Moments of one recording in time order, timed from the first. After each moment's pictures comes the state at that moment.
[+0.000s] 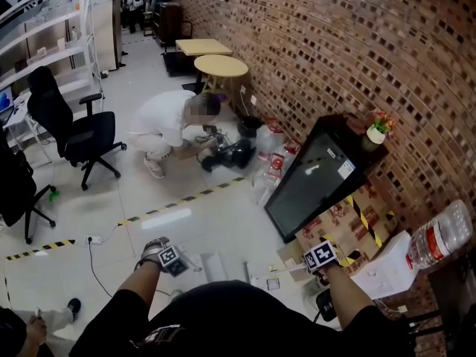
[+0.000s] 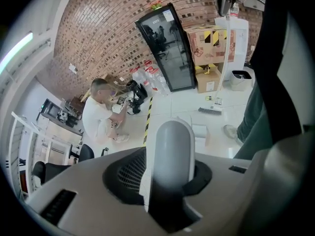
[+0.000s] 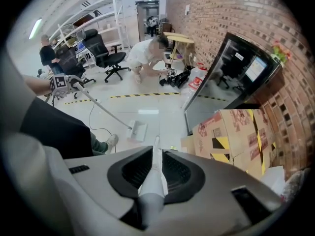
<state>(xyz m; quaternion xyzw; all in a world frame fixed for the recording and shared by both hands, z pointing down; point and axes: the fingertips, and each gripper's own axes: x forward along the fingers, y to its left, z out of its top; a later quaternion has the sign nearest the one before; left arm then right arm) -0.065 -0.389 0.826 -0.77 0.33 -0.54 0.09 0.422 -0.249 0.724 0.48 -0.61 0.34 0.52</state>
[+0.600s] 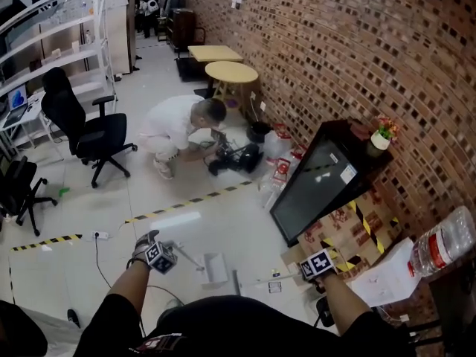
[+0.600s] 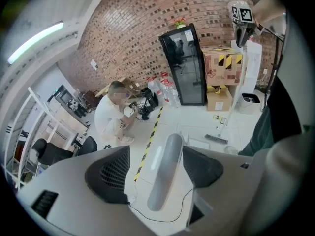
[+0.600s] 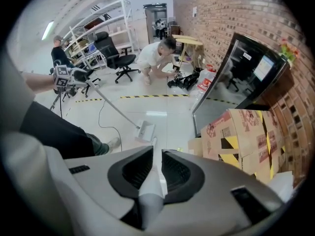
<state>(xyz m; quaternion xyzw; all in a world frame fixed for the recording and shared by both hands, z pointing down) -0.094 -0.369 0.754 -0.79 0.41 -0.45 0.04 0.403 -0.227 0.728 0.44 -0.66 0.33 0.51</state>
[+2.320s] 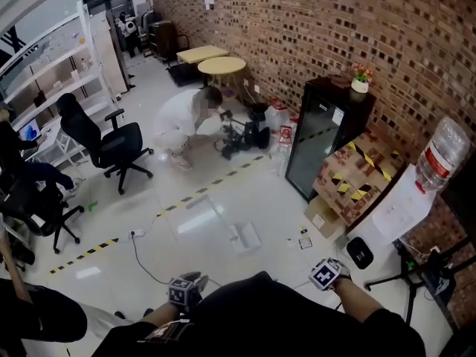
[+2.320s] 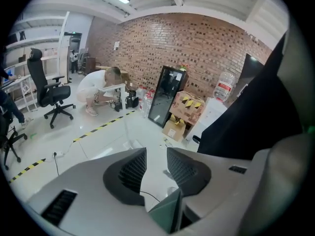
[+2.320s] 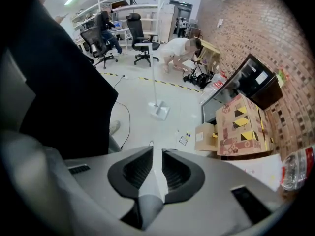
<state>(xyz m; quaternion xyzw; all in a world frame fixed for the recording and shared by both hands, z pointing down) -0.145 -0.019 0.752 -0.86 0.38 -0.23 -0.24 0.264 0.085 0.749 0.42 -0.66 0.24 0.58</state>
